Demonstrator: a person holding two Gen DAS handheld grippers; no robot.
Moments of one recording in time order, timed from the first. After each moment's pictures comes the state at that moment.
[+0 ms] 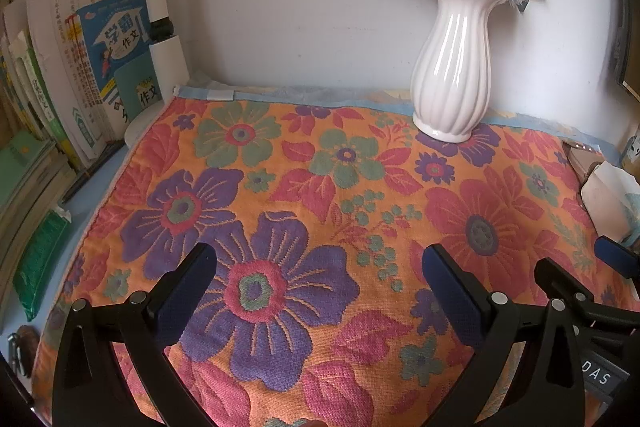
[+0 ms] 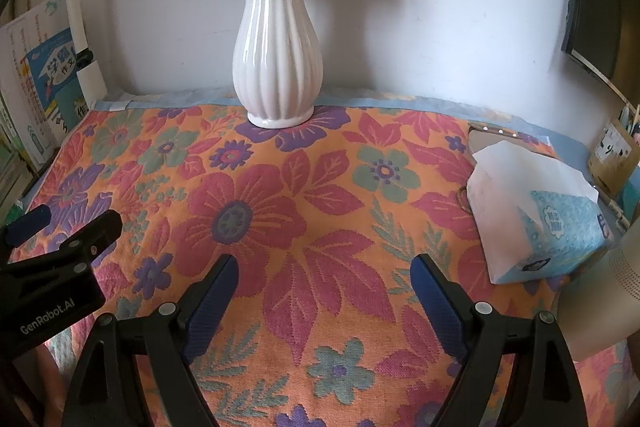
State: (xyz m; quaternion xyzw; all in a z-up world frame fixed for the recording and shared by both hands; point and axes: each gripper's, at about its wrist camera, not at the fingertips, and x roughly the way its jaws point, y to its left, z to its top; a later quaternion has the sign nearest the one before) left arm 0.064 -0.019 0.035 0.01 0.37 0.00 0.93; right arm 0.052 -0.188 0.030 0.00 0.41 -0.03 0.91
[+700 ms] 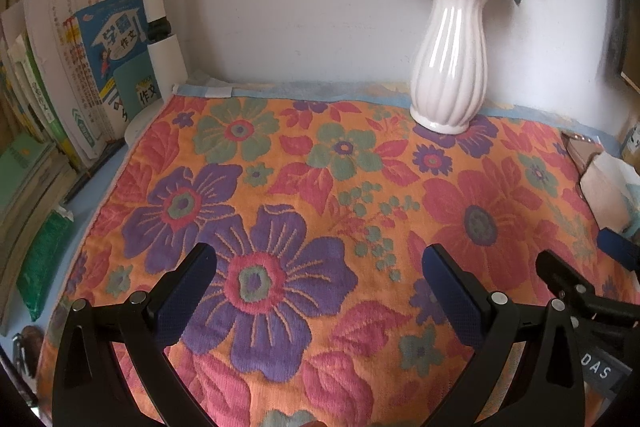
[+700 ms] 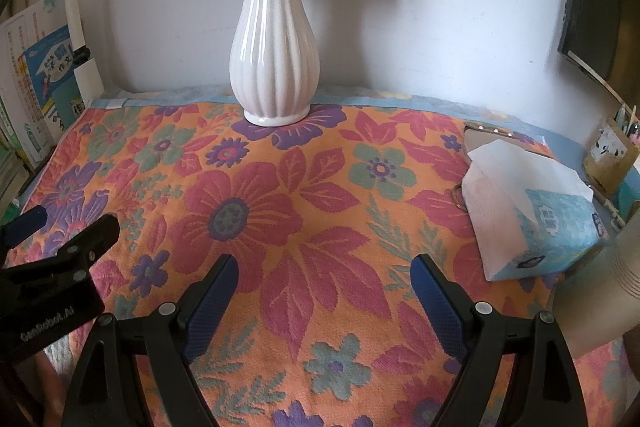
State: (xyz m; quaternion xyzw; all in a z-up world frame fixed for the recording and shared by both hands) left arm 0.058 -0.023 0.034 0.02 0.38 0.00 0.92; right arm 0.050 -0.190 0.032 -0.01 0.41 -0.04 0.91
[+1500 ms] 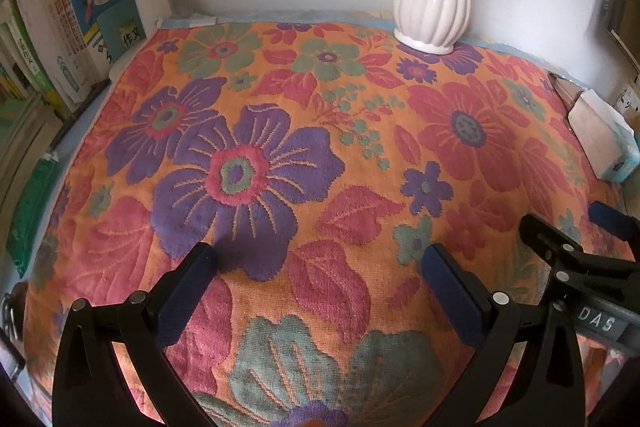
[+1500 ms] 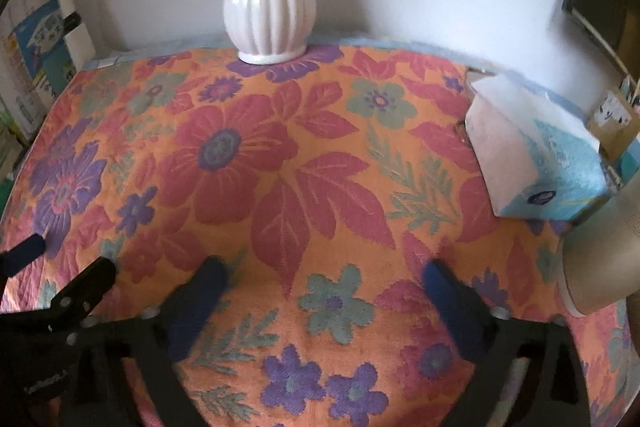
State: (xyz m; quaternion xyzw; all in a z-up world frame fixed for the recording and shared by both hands) left arm 0.030 -0.019 0.005 0.02 0.47 -0.03 0.88; right arm 0.044 -0.197 0.006 0.01 0.49 -0.03 0.87
